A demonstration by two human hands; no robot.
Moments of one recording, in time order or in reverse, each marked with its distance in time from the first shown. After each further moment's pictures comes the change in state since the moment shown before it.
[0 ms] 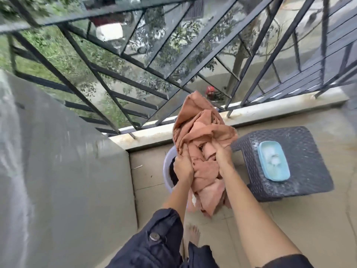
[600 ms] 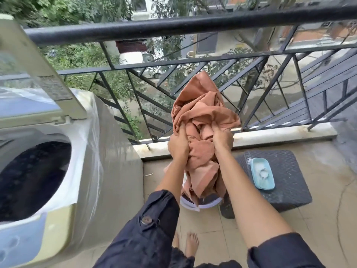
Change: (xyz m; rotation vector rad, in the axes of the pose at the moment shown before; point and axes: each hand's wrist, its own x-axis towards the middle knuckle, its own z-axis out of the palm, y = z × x) left_hand -0.144 0.129 -0.093 -0.026 0.208 0.198; right_hand -0.172 -0.147 -0.020 -0.258 0.043 -0.216
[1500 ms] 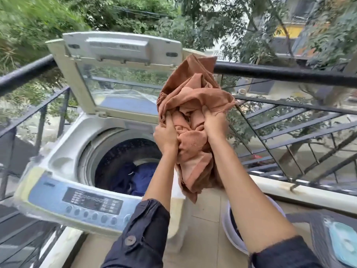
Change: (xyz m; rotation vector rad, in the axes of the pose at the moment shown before) left_hand 0.043 0.014 -0.349 -0.328 0.543 0.176; right_hand -0.245 -0.164 0.222 -0.056 -0.268 -0.456
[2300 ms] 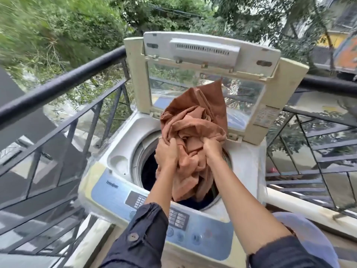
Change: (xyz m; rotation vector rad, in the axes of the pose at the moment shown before) left_hand 0.147 -0.072 -0.150 0.263 0.024 -0.136; right_hand -0.051 -0.006 0.223 0.050 -0.295 0.238
